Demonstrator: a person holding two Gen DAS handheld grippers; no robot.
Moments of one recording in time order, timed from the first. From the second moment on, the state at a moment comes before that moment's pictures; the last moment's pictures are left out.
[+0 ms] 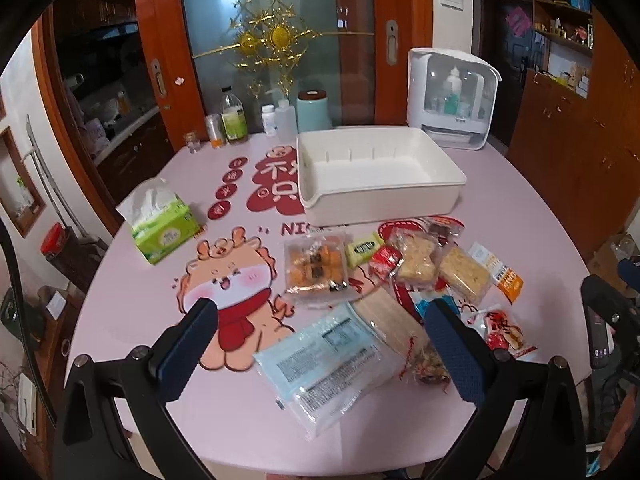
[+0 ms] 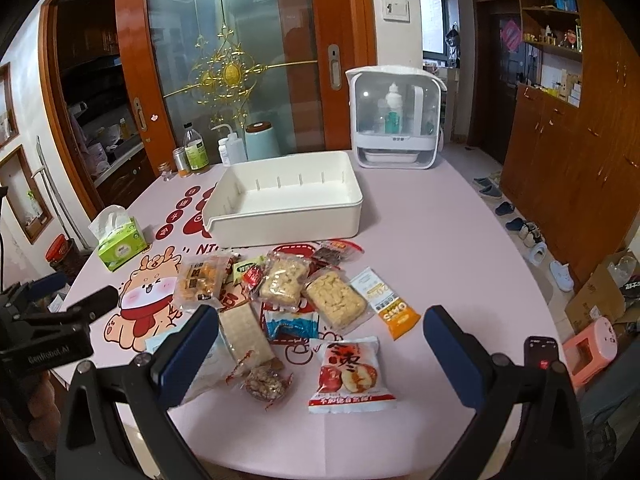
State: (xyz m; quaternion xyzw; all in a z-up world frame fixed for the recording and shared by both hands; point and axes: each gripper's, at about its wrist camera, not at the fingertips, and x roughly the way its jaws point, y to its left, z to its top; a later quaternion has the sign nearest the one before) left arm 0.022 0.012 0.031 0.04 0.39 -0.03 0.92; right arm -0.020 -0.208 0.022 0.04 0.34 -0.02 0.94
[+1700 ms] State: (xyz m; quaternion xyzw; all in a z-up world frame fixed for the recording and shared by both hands) left arm 0.079 0.022 -0.139 0.21 0.56 -0.17 0.78; right arm 0.033 -0.221 -0.106 0.01 0.50 -0.05 0.86
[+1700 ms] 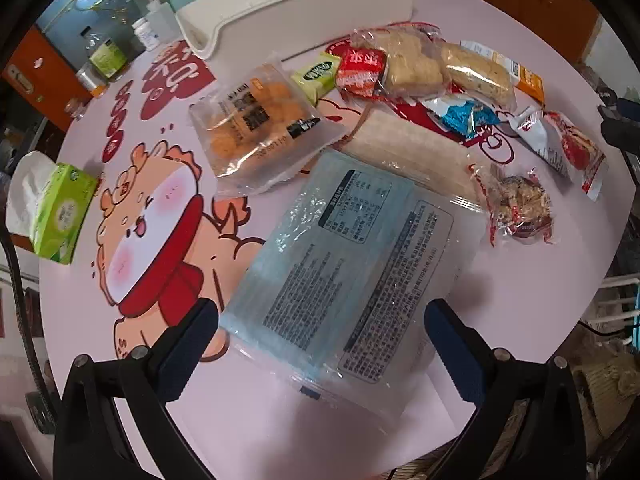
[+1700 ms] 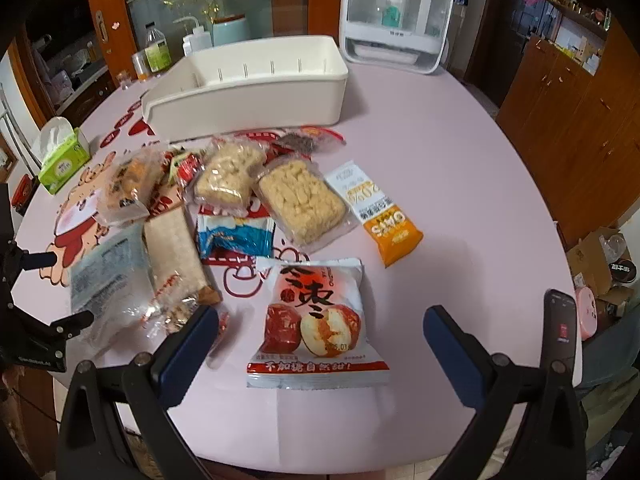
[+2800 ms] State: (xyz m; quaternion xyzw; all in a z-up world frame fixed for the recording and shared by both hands) left arm 0.114 0.006 -0.171 0.21 0.62 -0.23 0.72; right arm 0.066 -0.226 -0.174 0.00 0.58 -0.04 0.82
